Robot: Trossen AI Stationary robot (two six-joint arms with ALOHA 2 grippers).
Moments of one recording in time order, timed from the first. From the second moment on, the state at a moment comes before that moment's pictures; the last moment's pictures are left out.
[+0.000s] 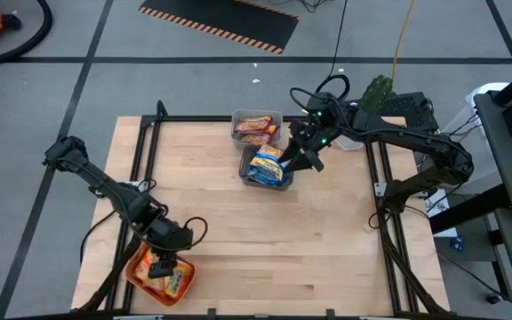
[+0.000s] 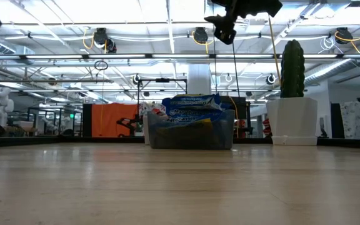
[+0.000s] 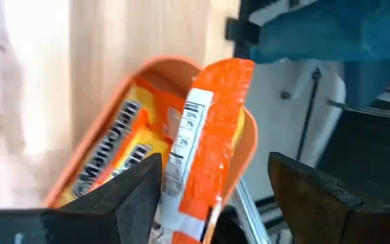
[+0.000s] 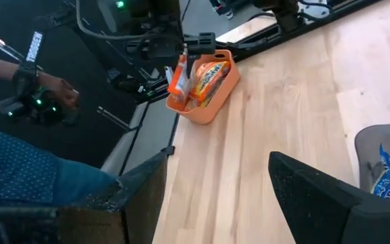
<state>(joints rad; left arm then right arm) -0.60 1.26 0.99 -0.82 0.42 -0.83 -0.41 1.39 1.25 -0.45 -0.89 0.23</state>
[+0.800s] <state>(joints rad) -0.58 1.29 0.93 -0.79 0.34 -0.68 -0.41 1.39 1.25 -0.44 -0.81 0.28</state>
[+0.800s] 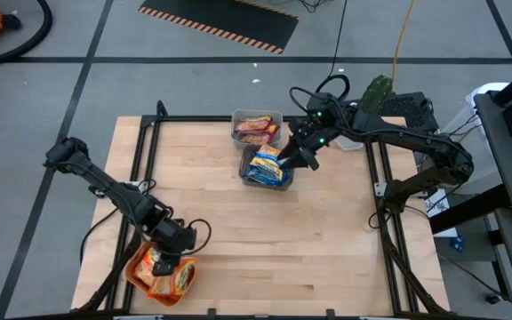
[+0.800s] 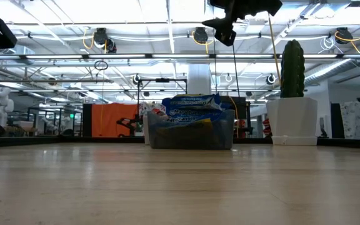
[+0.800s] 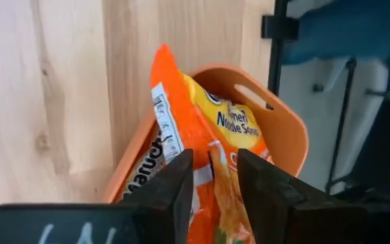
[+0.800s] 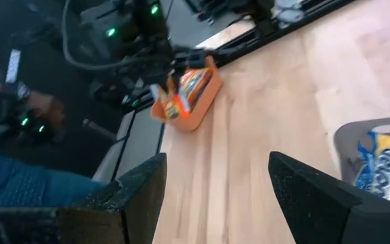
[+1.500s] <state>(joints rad) -0.47 0.89 0.94 -0.82 -0.15 -0.71 -0.30 1.39 1.25 0.02 -0.50 0.63</state>
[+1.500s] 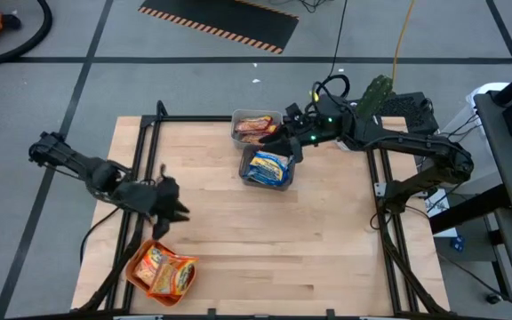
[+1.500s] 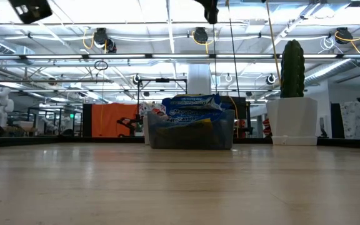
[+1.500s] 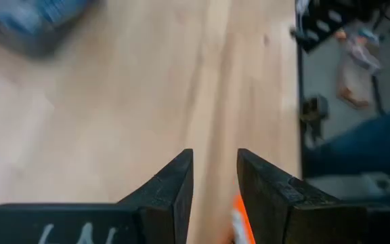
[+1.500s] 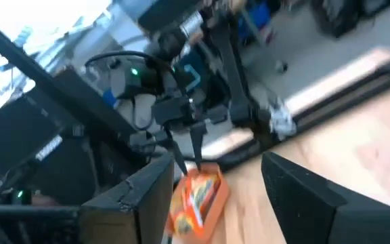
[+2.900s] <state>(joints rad) -0.23 0.58 0.75 -0.50 -0.51 -0.06 -0.22 1.34 1.25 0.00 -0.26 -0.07</state>
